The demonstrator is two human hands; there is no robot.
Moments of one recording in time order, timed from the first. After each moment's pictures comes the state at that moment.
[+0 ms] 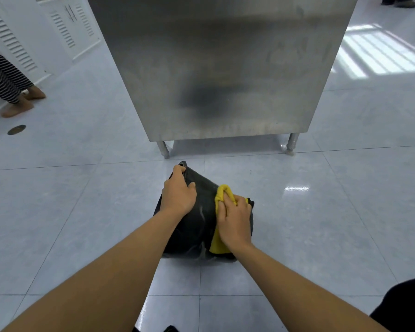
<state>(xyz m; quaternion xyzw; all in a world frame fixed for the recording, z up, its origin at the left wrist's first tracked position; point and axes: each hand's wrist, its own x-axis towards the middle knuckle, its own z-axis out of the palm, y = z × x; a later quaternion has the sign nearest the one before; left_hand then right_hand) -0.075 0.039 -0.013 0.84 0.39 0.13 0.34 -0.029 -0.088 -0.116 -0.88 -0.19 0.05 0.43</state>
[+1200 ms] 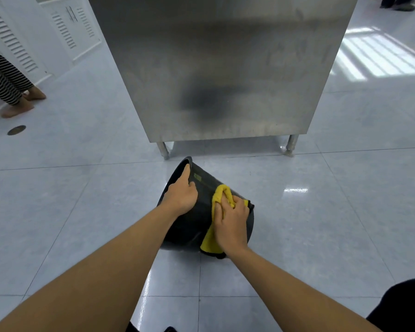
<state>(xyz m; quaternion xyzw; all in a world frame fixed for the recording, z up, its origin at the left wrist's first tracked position) -0.074 0.043 -0.009 0.85 0.36 0.01 0.37 -0.039 -0.085 -0.114 -0.88 -0.20 0.04 0.43</state>
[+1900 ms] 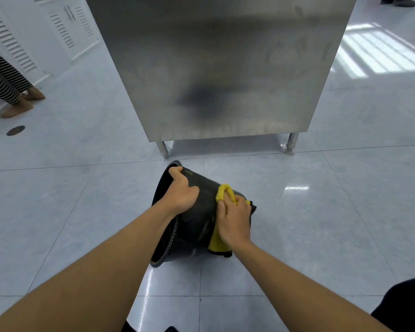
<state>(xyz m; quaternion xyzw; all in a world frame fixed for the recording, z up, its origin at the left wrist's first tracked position) -0.074 0.045 -0.003 0.80 0.37 0.00 0.47 -0.026 -0.085 -0.116 -0.88 -0.19 0.07 0.43</state>
